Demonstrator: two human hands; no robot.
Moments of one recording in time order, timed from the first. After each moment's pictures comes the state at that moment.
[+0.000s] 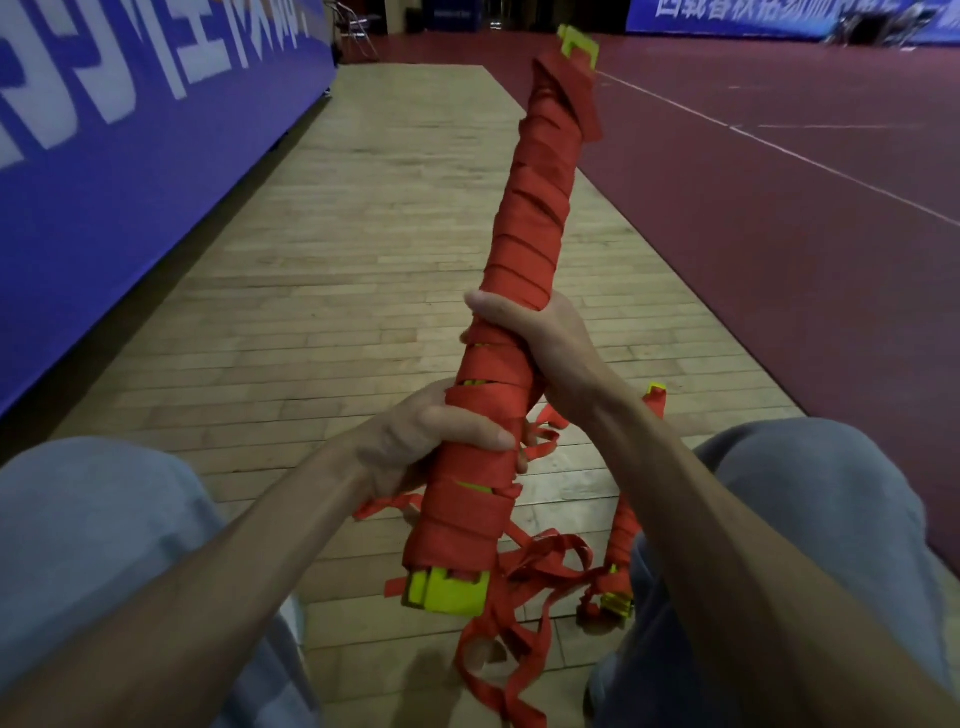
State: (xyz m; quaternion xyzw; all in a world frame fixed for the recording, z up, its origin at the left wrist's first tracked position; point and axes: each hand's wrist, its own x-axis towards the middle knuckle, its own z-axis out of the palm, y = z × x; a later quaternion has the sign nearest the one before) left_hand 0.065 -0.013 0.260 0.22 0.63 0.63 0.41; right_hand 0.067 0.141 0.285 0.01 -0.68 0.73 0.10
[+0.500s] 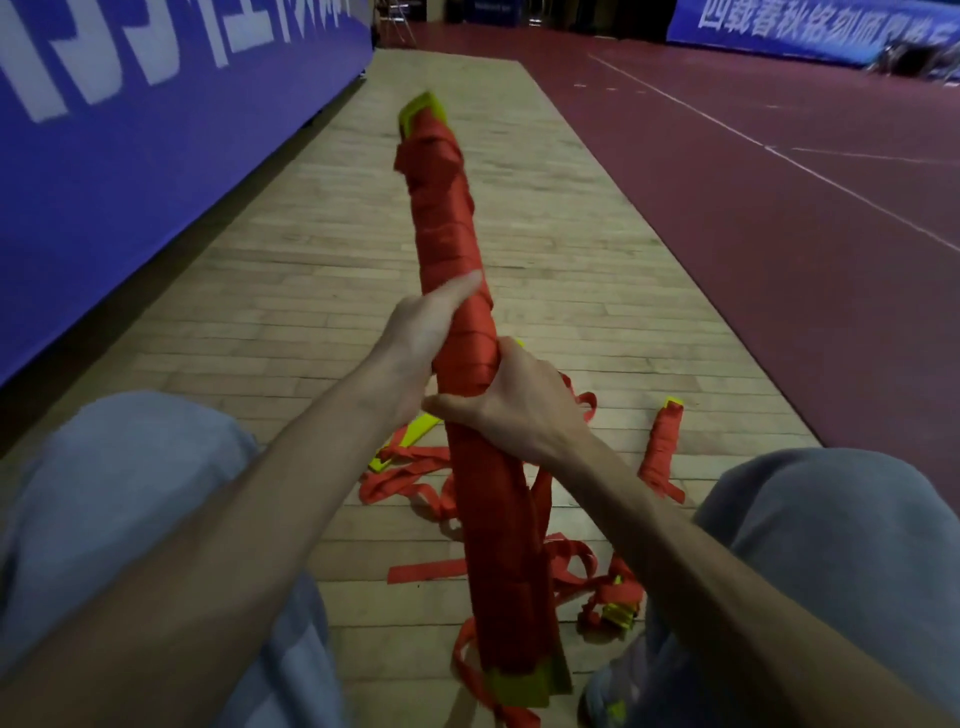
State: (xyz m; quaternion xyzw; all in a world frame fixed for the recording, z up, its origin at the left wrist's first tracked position) left_hand 0.025 -0.016 0.281 -0.02 0.66 0.74 0.12; right_hand 0.079 0.090 0.254 -0.05 -0.94 0.33 0.05
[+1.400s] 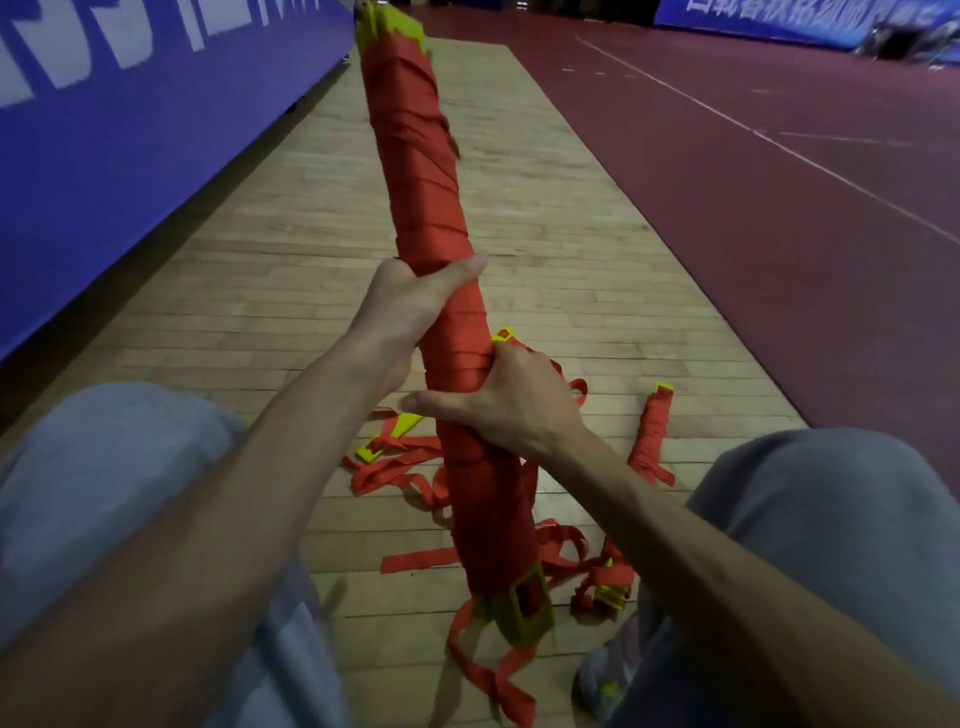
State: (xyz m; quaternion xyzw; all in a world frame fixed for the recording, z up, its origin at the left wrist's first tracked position) left_hand 0.014 -0.013 0.280 0.04 0.69 0.72 0.06; right_hand 0.089 0.091 0.253 -0.05 -0.95 0.31 0.05
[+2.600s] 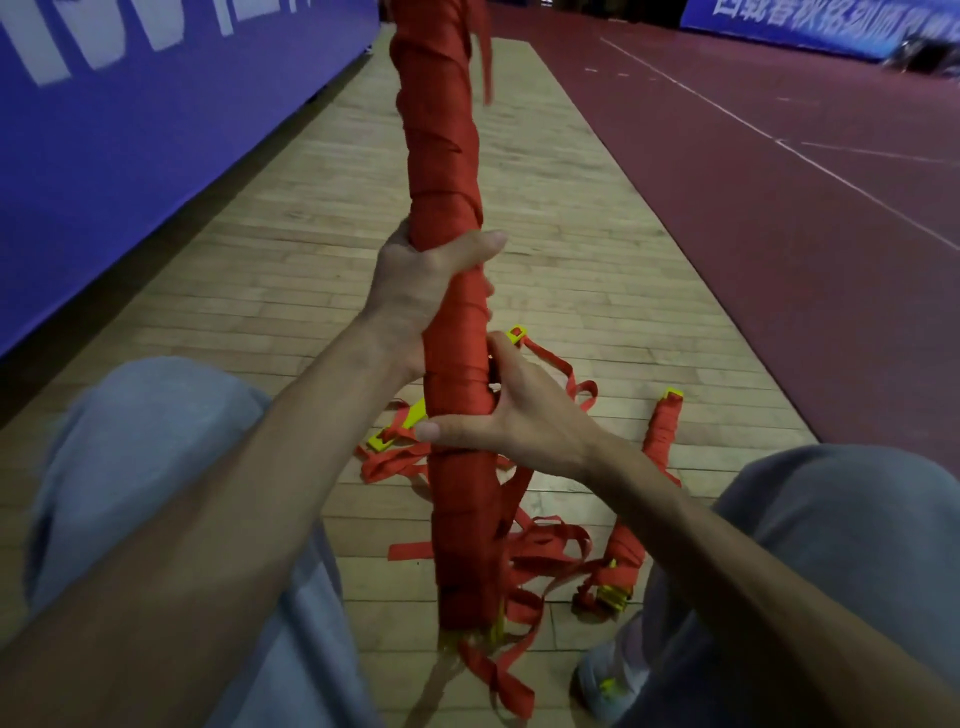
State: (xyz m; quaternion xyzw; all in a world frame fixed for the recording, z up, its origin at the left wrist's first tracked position) left_hand 0.030 -0.031 0.299 0.07 0.56 0.82 0.09; right_hand 0.105 0.086 0.260 0.10 -0.88 0.46 -0.04
